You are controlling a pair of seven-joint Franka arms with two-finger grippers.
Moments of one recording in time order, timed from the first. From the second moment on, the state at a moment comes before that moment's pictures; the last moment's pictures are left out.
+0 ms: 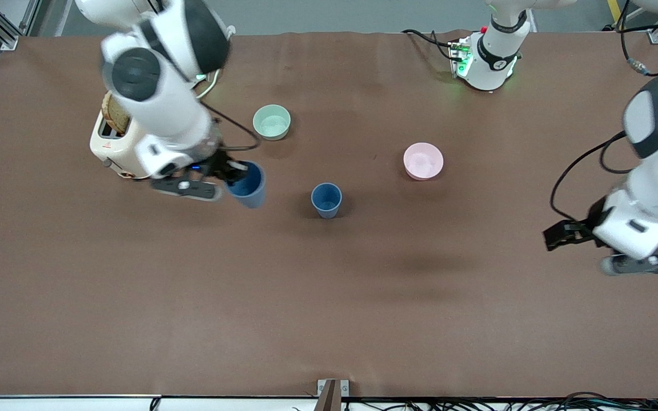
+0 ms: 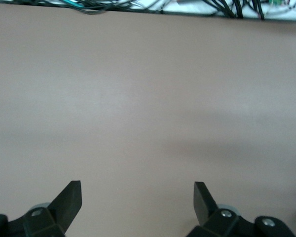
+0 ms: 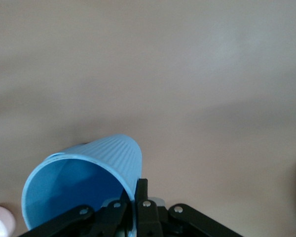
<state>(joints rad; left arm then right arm) -0.04 0.36 -0.07 -1.32 0.04 1.78 -0.19 0.58 0.24 -0.02 -1.63 0.08 1.88 0.76</state>
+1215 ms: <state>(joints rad) 0.00 0.02 0.01 -1.59 -0.04 1.70 -0.11 0.80 0.46 -0.03 -1.63 0.09 2.12 1.03</state>
